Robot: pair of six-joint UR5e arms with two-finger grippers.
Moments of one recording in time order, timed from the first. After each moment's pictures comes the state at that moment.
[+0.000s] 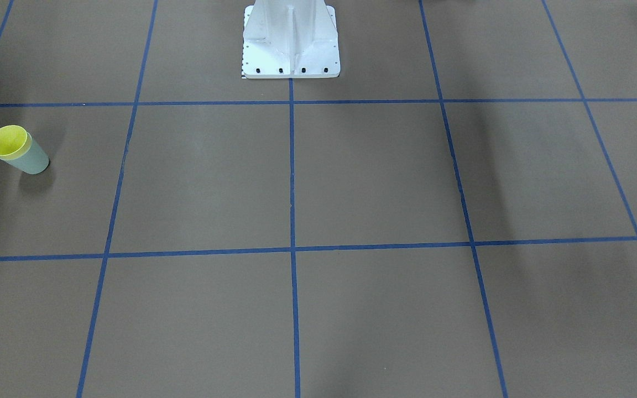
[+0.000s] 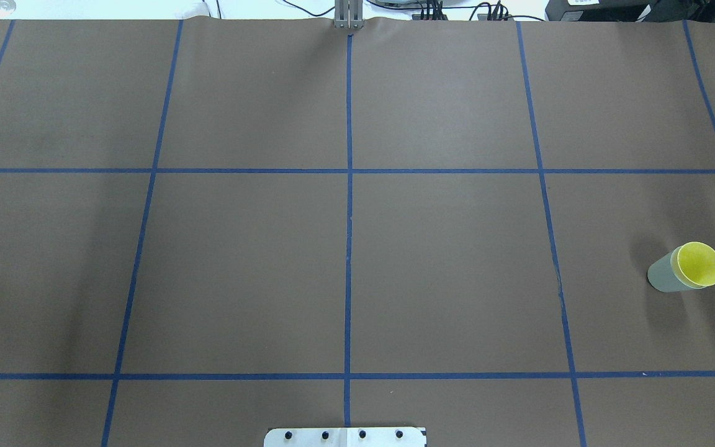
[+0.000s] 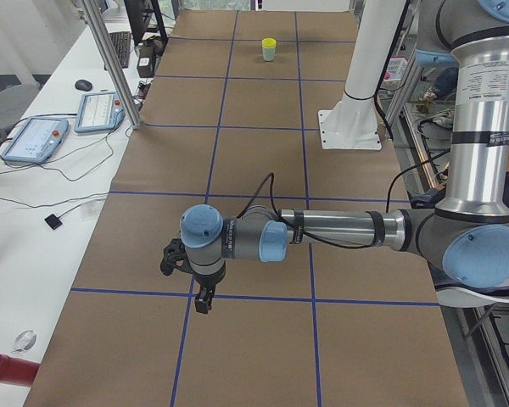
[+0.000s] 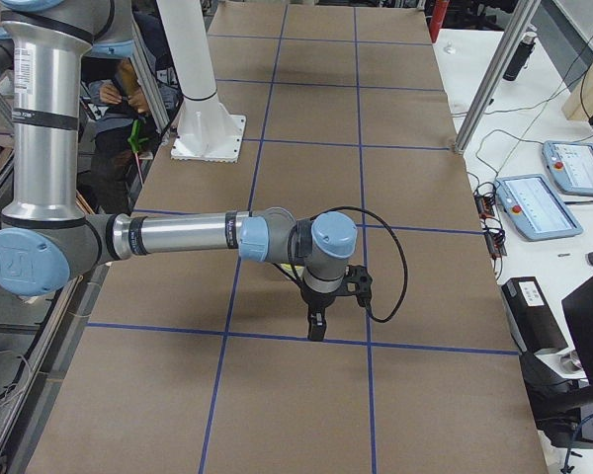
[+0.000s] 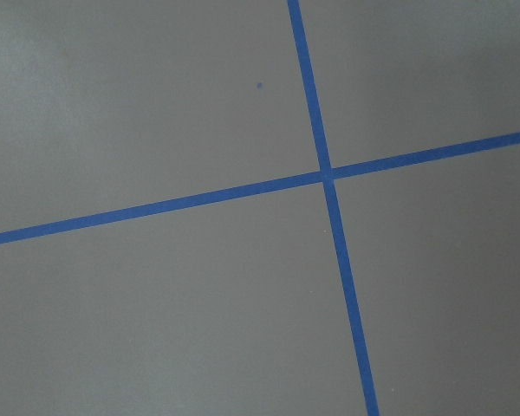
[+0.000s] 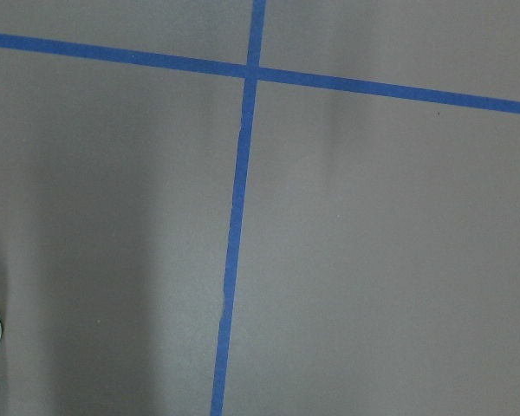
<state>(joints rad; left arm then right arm) -1.59 -1.57 -1.59 -1.61 -2.32 0.17 1.52 -1.67 1.77 -1.74 2.24 -0.10</state>
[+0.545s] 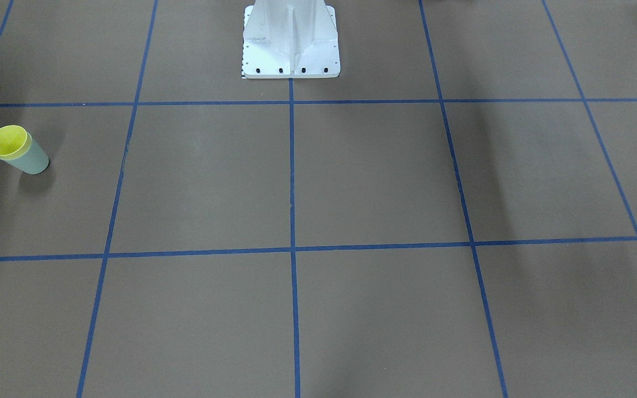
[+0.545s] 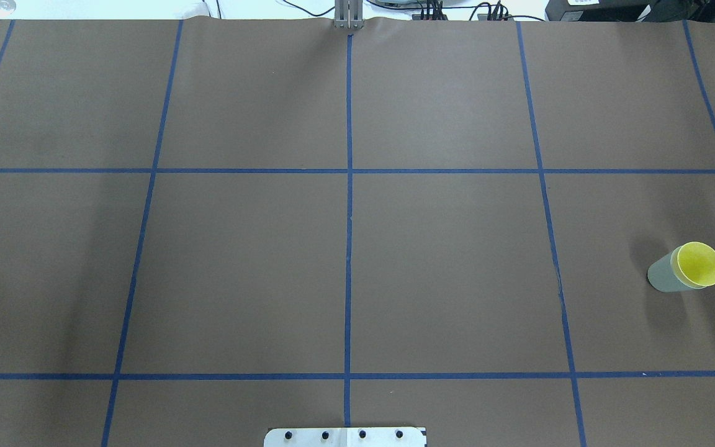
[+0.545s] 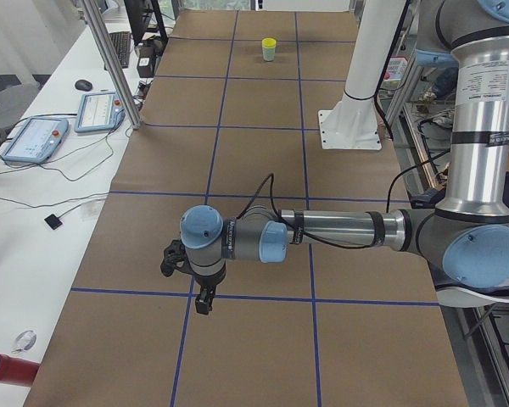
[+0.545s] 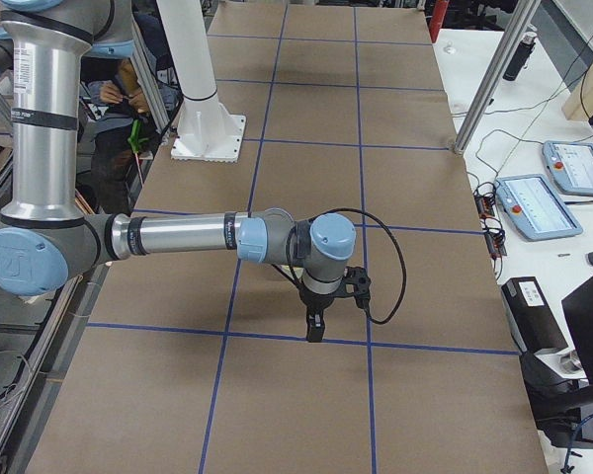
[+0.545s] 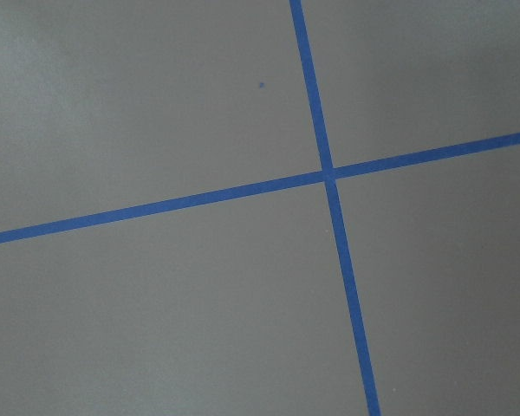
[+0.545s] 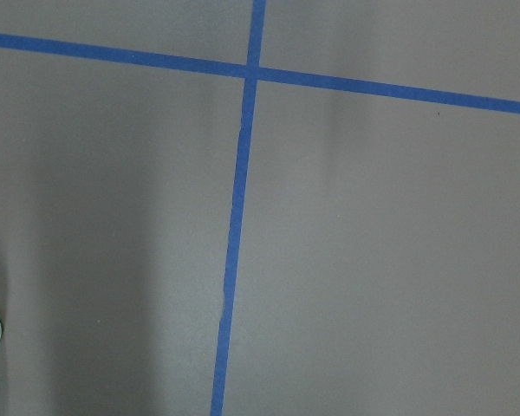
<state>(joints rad) -1.59 -1.56 -1.58 -1.61 -2.31 0.17 1.52 -1.68 1.77 -1.74 2.24 -0.10</state>
